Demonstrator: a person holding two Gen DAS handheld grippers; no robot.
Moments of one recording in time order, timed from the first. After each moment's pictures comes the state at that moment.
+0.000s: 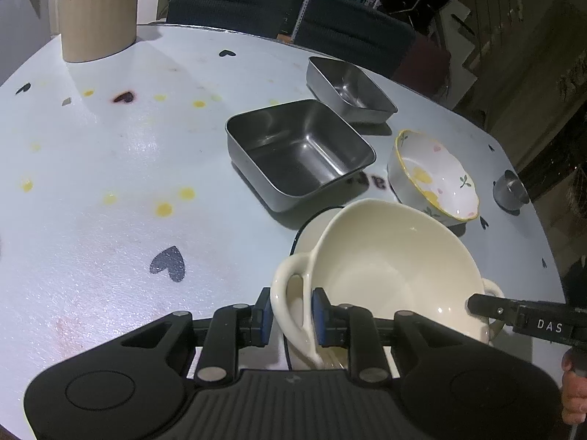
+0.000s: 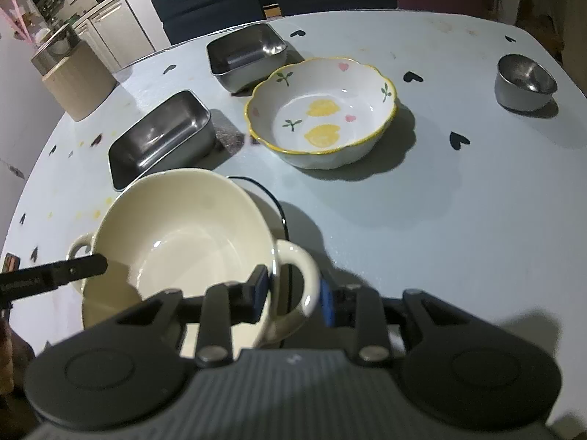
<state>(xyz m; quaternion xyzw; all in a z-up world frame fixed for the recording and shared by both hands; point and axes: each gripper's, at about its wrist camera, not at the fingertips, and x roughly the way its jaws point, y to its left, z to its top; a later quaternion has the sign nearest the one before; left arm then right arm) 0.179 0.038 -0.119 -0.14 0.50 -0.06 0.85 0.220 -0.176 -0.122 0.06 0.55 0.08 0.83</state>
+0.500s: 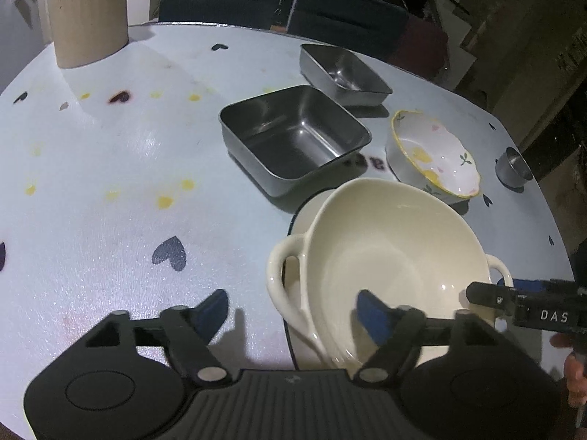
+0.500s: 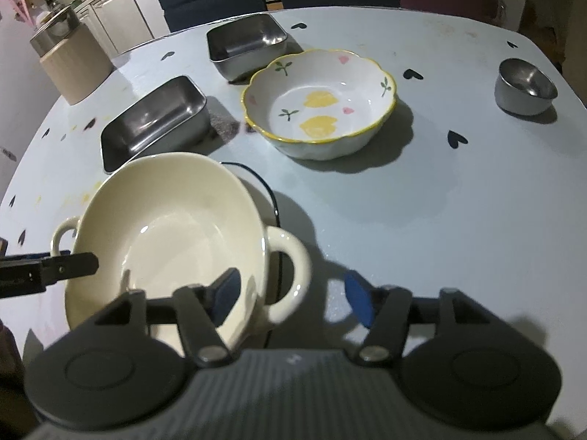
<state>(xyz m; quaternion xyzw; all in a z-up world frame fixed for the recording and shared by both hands) 0.171 0.029 -0.117 -0.10 0.51 -0.06 0.85 0.217 -0.174 -0.128 0.04 0.55 0.08 0.83</state>
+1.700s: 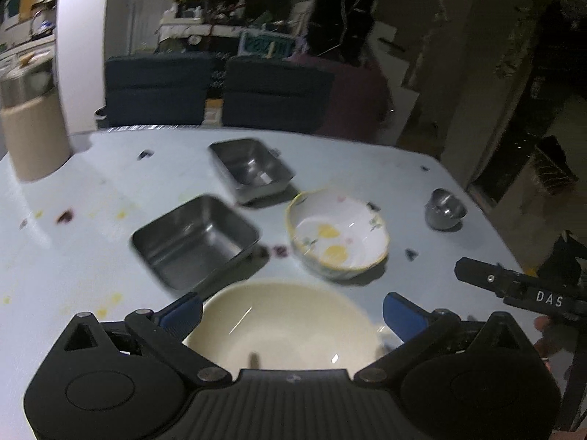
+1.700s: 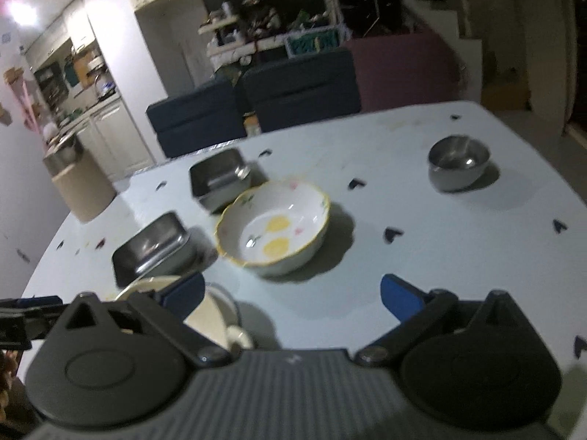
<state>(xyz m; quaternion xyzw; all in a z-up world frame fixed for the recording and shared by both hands) 0.179 -0.049 -0.043 -0.06 0.40 -0.13 0.91 0.187 -0.242 -0.069 0.12 0.38 0.04 0.92</state>
